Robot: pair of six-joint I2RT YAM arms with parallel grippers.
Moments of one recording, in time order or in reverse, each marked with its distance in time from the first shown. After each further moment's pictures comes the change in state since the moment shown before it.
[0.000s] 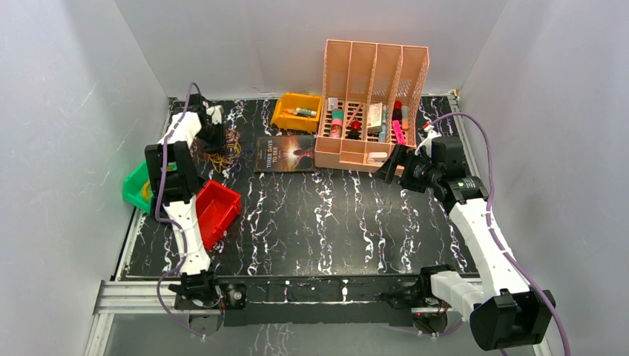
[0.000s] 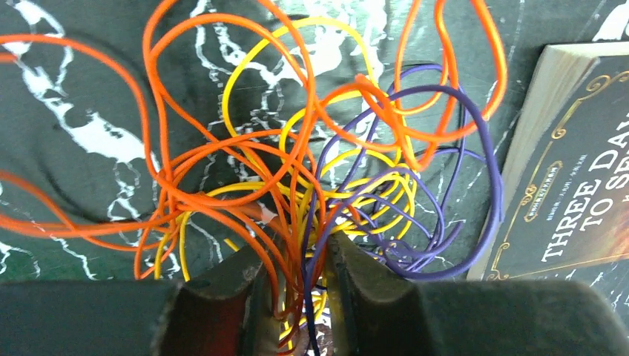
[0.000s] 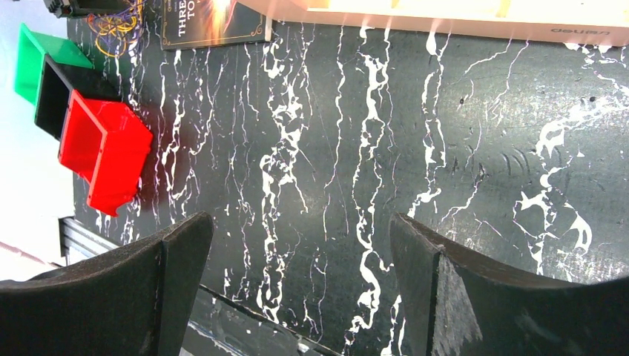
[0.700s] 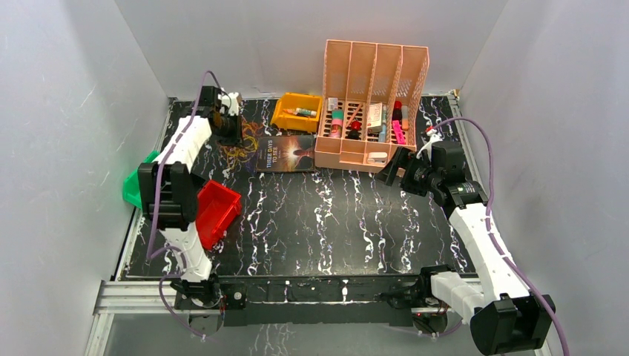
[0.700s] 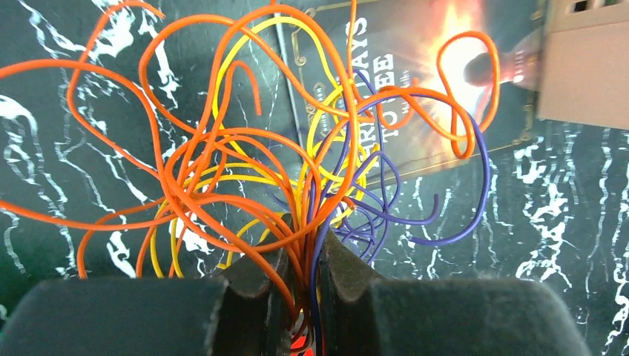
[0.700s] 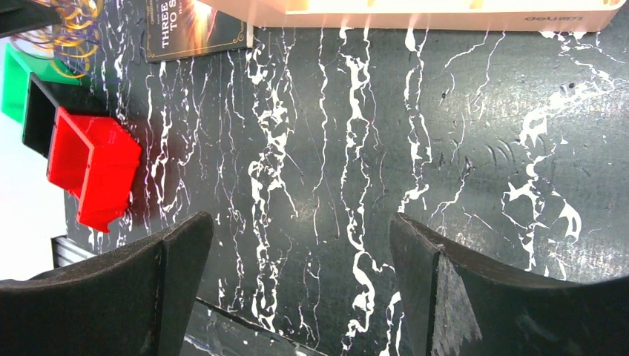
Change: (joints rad) left arm -0.163 -0.354 -0.265 0.107 0.022 -0.050; right arm 0.000 -0.032 -0.045 0.019 0.046 0.029
